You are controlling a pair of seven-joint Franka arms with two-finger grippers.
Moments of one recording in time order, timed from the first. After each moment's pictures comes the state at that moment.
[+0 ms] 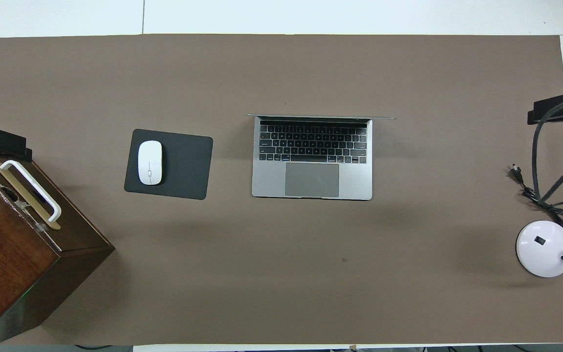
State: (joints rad) left arm -0.09 -0.02 0.07 -1.58 0.00 1.54 -0.01; right arm 0.07 0.01 -0.12 -1.57 0.00 1.70 0.04
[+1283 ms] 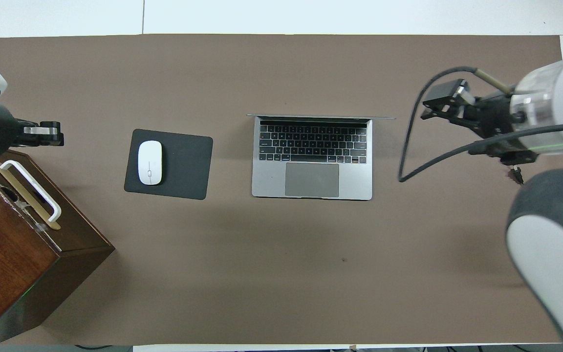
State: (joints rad) left arm -0.19 -0.08 0.05 -1.72 -0.05 1.80 -0.07; right arm 0.33 -0.02 -0.06 -1.59 0.08 1.77 0.95
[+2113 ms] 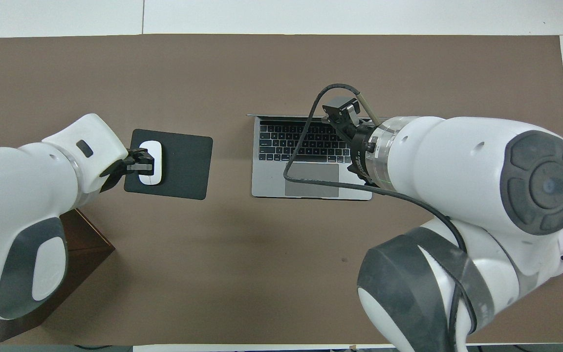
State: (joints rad) left arm -0.41 -0.22 0.04 -2.17 -0.05 2.34 -0.07; right arm 0.52 -0.02 -0.07 -1.82 0.09 2.20 1.44
